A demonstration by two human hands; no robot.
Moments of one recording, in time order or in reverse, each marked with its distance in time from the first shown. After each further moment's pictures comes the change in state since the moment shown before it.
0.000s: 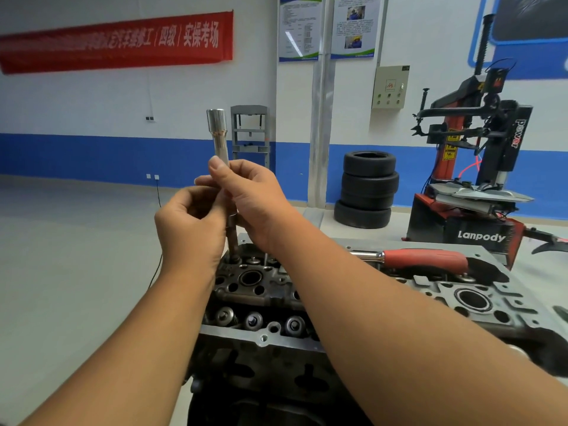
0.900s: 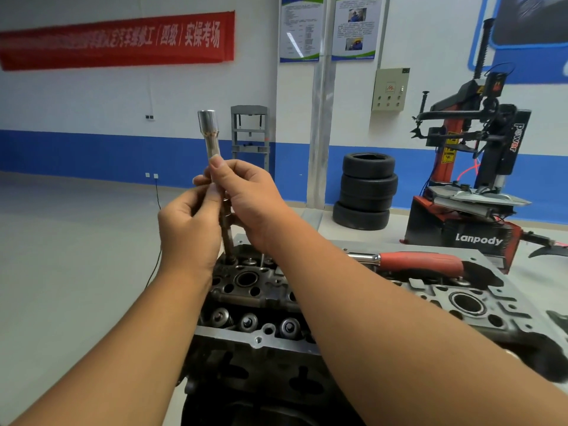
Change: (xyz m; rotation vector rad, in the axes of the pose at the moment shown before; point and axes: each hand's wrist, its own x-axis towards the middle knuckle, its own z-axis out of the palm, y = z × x) left_hand -0.002 0.002 0.001 -0.011 -0.050 -0.040; right_hand 0.003 0.001 0.000 -0.053 0.009 0.002
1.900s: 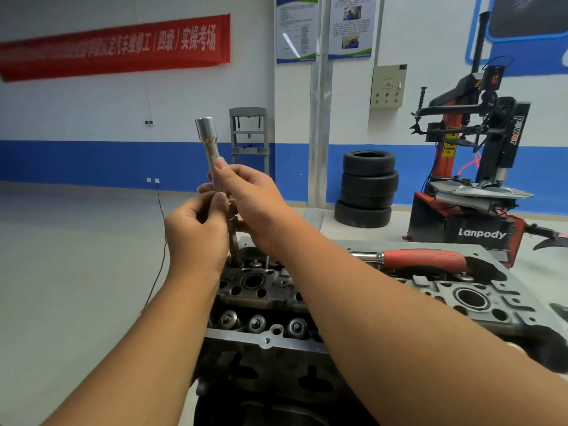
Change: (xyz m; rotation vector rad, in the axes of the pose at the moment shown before) left_hand 0.002 -0.002 0.001 0.049 0.016 0.026; right_hand -0.001 -0.001 0.000 -0.010 0.002 0.026
